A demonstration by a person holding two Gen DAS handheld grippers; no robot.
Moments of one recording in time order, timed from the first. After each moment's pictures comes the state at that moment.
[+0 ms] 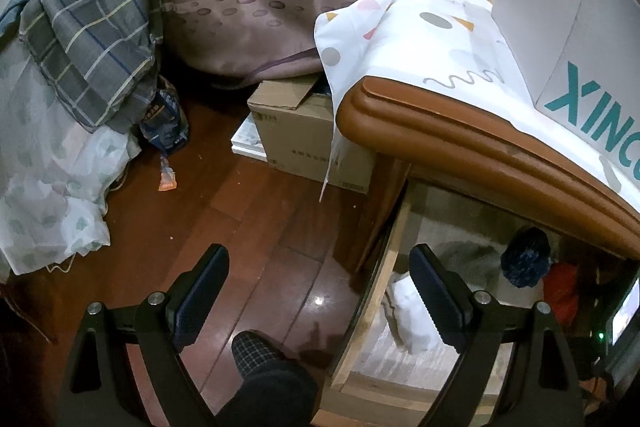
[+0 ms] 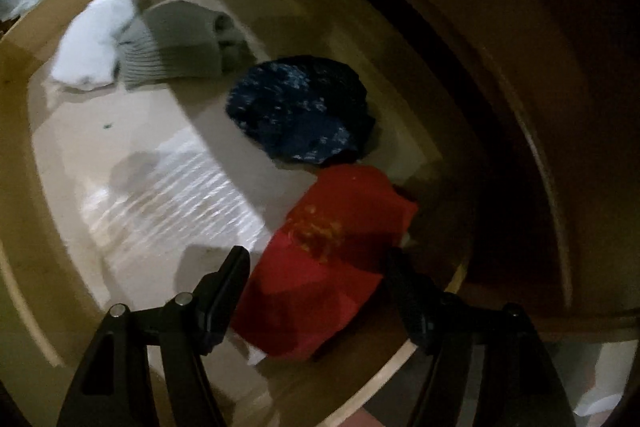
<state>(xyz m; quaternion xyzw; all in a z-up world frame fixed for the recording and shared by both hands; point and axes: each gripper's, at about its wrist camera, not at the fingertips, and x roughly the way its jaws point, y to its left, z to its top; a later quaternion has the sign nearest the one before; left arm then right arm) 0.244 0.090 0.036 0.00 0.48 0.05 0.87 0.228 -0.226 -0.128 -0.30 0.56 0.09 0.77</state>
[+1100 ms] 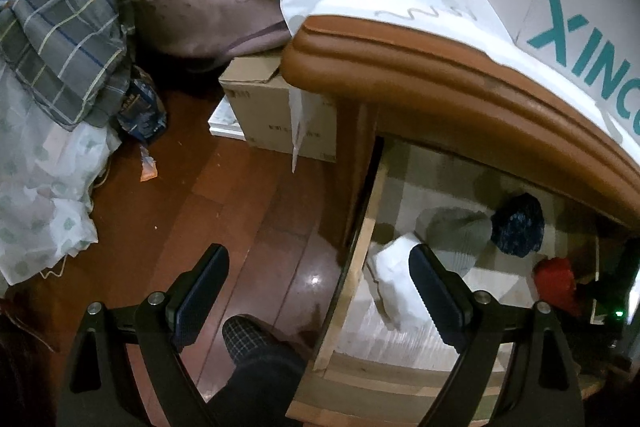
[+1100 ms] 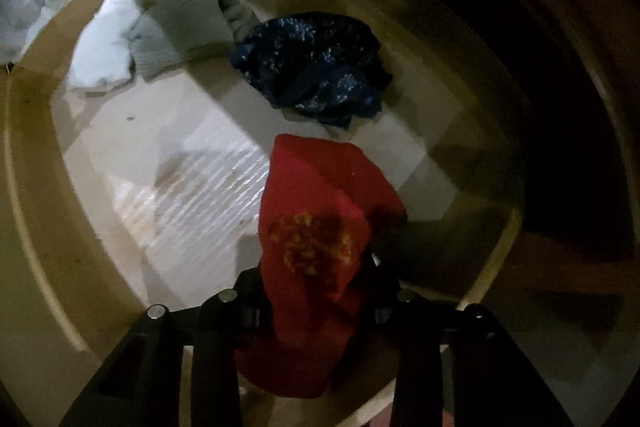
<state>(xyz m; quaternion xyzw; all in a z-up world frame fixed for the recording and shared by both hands) 0.247 0.067 0.012 0.01 0.52 0.01 0.85 0.242 -0.260 -0.149 -0.19 0.61 0.13 0.76</state>
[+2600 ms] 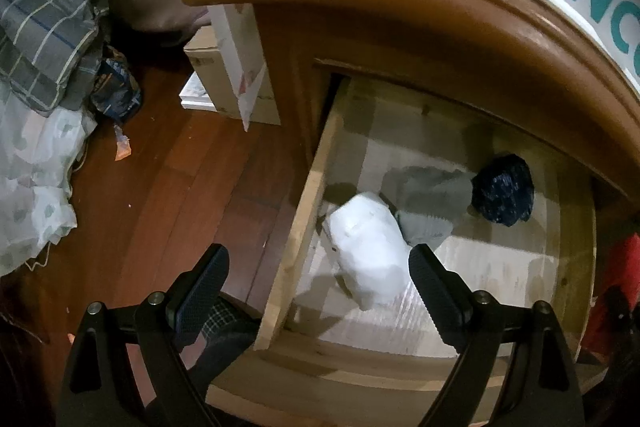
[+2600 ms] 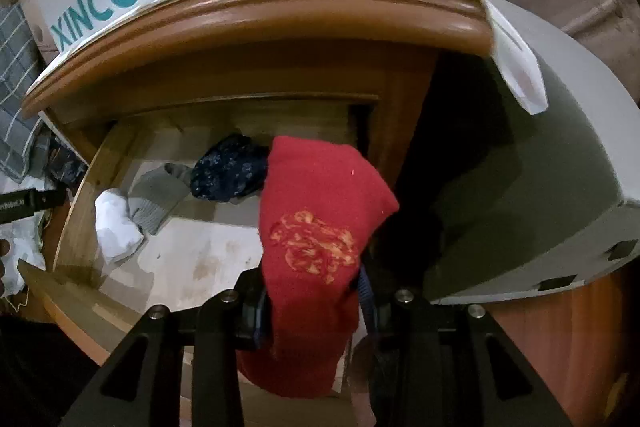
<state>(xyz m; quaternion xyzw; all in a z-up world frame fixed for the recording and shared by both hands) 0.238 0.029 -0.025 0.01 0.56 -0.01 0.83 0.151 -0.293 -0.044 0.08 0.48 -0.08 0.87</state>
